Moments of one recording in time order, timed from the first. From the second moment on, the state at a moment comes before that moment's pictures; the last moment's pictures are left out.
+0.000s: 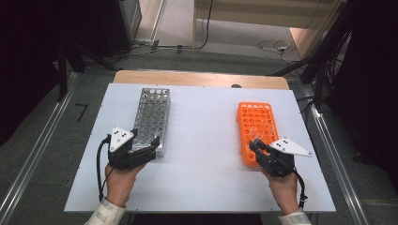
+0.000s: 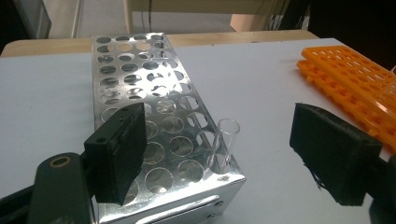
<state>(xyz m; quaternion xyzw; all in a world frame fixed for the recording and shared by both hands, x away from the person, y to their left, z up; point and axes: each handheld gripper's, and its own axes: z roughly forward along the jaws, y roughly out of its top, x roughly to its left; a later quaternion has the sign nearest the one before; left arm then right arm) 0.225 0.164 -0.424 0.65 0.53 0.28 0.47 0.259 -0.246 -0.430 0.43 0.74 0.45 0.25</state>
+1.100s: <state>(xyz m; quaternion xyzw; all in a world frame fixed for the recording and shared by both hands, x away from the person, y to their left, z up) 0.213 0.125 -0.418 0.68 0.48 0.25 0.49 0.241 -0.175 -0.438 0.35 0.80 0.45 0.18</state>
